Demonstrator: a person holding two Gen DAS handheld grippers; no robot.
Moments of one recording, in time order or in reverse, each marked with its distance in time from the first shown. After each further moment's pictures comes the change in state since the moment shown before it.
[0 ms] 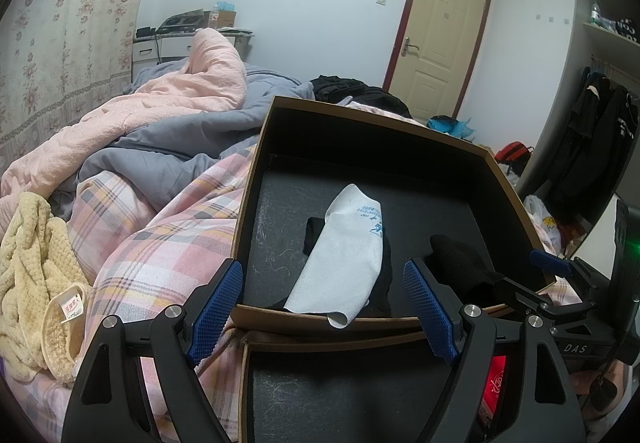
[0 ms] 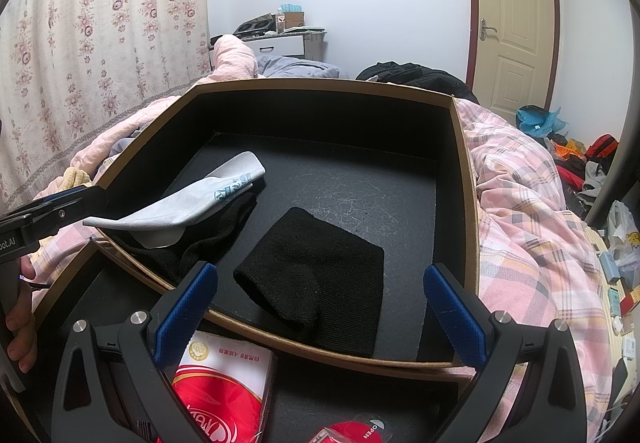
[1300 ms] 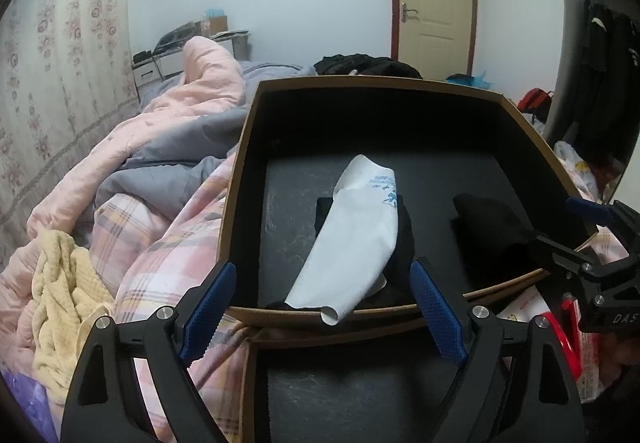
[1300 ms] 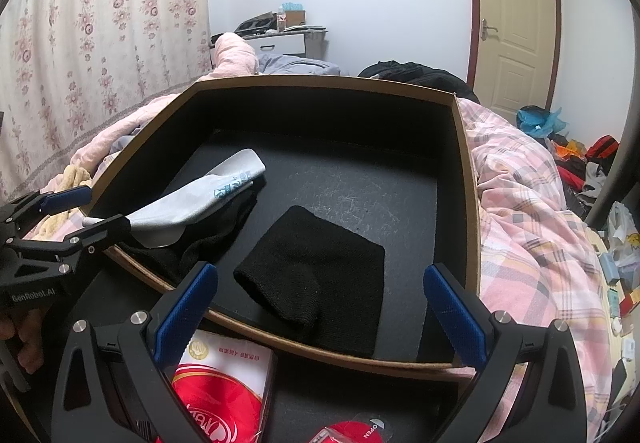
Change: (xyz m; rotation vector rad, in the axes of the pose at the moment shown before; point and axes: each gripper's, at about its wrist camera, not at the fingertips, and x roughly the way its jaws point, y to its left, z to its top) left arm 0.019 -0.019 -0.009 0.179 0.063 0.140; right arm 0.000 -0.004 -0.001 -0.005 0.005 0.001
